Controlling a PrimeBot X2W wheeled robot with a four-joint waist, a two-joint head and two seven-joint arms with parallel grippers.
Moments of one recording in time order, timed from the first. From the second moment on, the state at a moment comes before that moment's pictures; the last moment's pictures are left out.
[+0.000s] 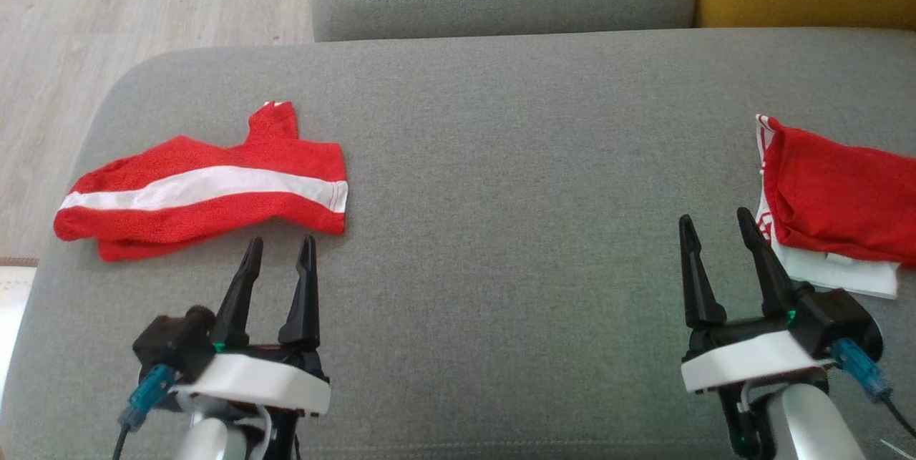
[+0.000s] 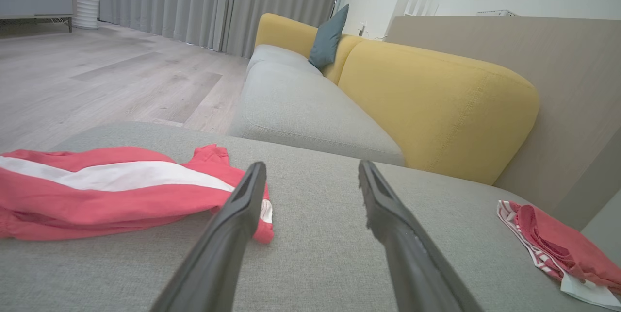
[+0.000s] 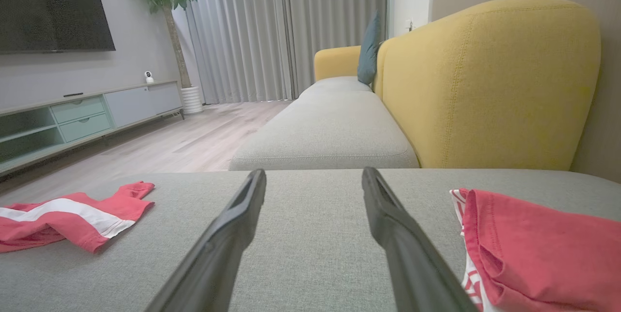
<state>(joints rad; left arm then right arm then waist) 0.00 0.05 -0.18 0.12 -0.34 -0.04 -0.26 -0.05 -0.05 0.06 0.21 0.12 0.12 -0.25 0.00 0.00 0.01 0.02</state>
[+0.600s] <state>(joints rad) 0.00 0.05 -0.19 0.13 -0.34 -0.05 -0.26 -0.05 -0.05 0.06 0.21 0.14 0.12 -0.25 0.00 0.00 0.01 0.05</state>
